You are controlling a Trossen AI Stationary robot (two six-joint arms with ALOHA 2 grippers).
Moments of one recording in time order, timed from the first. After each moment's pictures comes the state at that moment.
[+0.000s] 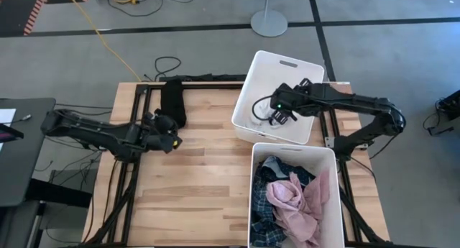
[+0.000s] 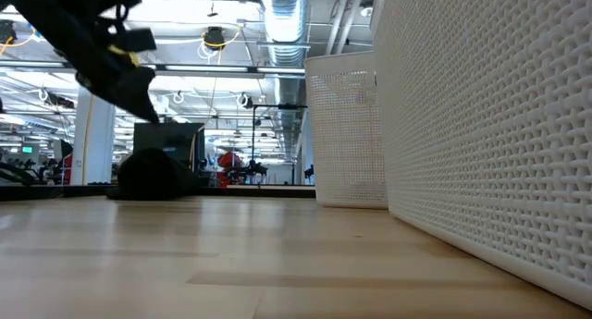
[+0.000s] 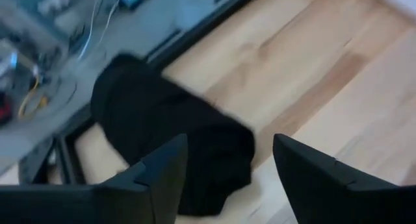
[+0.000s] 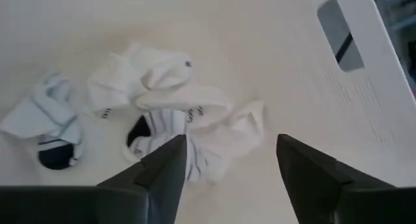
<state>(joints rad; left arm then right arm) -0.12 0.92 0.59 -0.71 -0.94 -0.64 -0.20 1.39 1.42 -1.28 0.65 0.39</state>
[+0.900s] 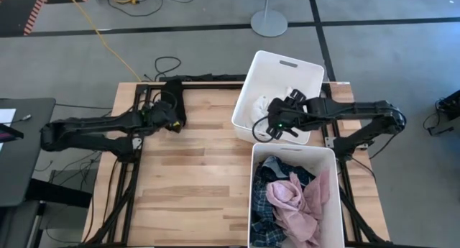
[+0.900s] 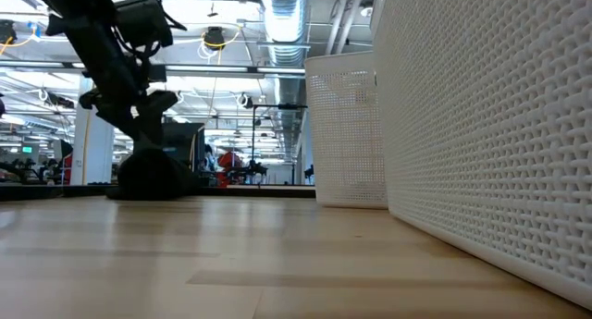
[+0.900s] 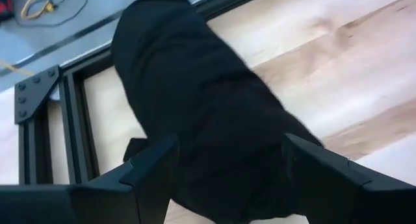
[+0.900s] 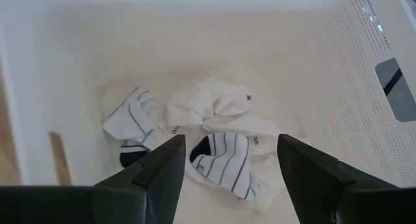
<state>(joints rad) 0.32 0.98 0.59 -0.61 -0.69 -0.58 0.01 1.39 1.42 -1.16 0.66 0.39</state>
